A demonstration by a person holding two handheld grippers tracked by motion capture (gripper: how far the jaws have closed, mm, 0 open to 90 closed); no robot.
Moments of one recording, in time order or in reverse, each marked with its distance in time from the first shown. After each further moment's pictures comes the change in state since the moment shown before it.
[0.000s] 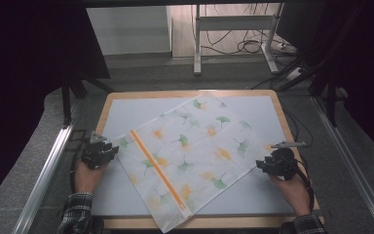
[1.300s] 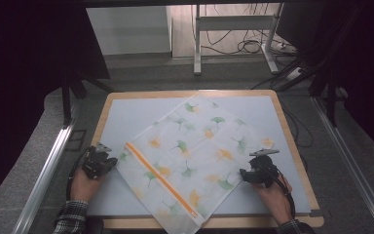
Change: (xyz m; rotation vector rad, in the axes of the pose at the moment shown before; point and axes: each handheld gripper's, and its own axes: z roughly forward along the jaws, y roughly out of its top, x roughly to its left) left arm -0.023 -0.022 -0.016 0.189 -0.071 0.104; right arm 0.057 -0.005 0.028 0.074 -0.104 -0.034
